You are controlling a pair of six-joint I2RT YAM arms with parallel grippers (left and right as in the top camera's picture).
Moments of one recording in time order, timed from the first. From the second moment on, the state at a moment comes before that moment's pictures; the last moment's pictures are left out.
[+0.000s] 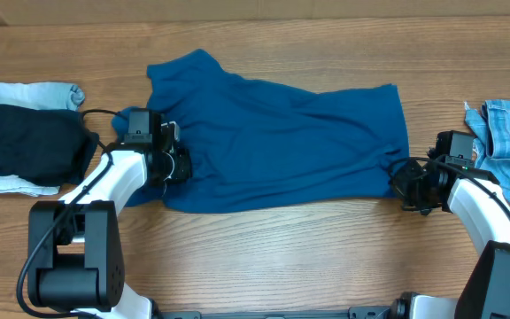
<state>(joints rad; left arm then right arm) -0.03 1.75 0.94 -0.48 0.26 -0.23 -0.23 1.51 0.76 -0.58 -0.24 0.57</state>
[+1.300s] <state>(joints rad) 0.04 1.75 1.17 -0.51 0.08 -0.22 -0.40 1.52 0.71 -0.65 -0.07 0.72</state>
